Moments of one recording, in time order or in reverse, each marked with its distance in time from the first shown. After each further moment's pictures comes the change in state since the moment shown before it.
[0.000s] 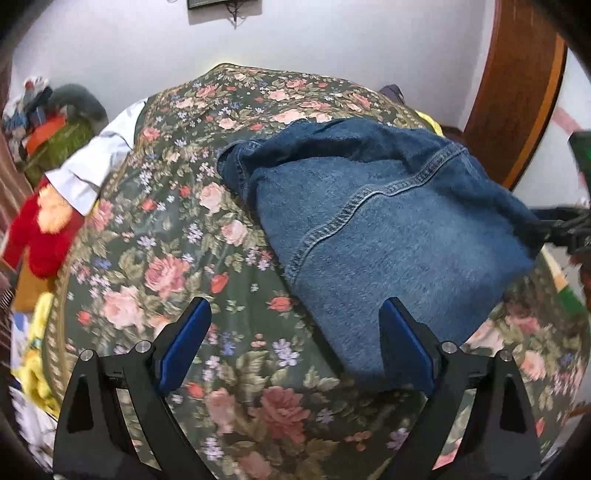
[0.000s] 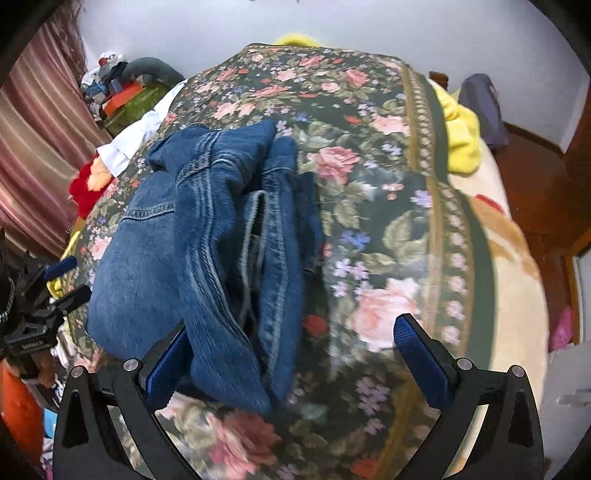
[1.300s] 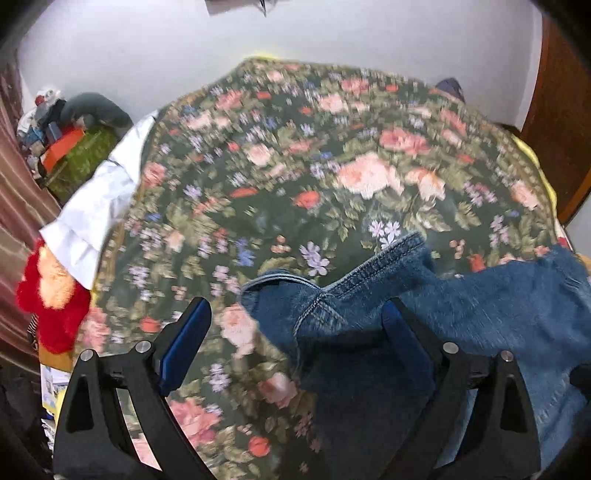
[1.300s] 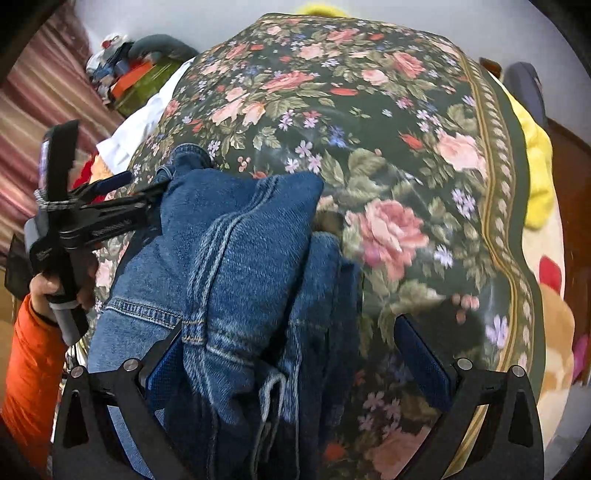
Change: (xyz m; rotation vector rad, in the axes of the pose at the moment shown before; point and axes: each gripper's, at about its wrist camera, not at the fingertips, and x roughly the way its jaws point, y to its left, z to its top) left arm 0.134 0.034 0.150 -0.024 0.036 0.192; right arm 0.082 0.006 0.104 -0.023 0.145 0.125
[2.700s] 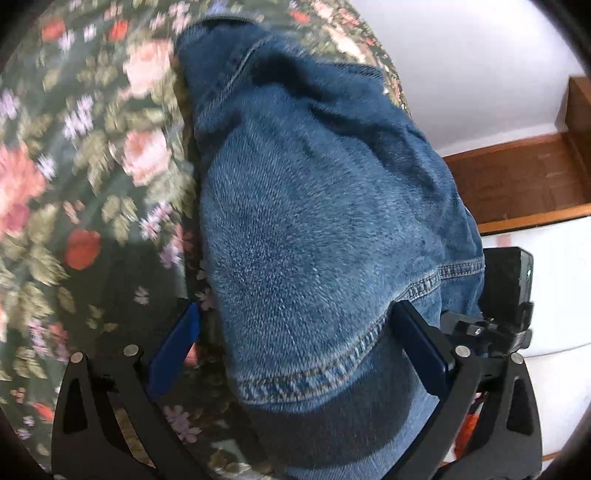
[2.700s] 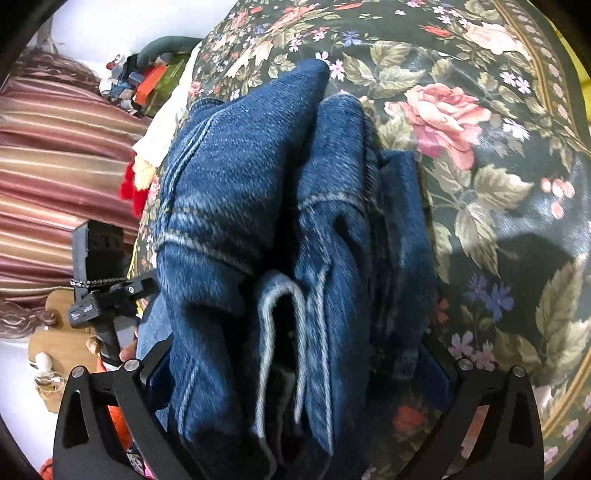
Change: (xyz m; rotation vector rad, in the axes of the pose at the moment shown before) left arm 0.038 0.016 -0.115 -0.540 0.375 -0.806; right arm 0.037 -0.010 -0.035 0.161 0.158 0.324
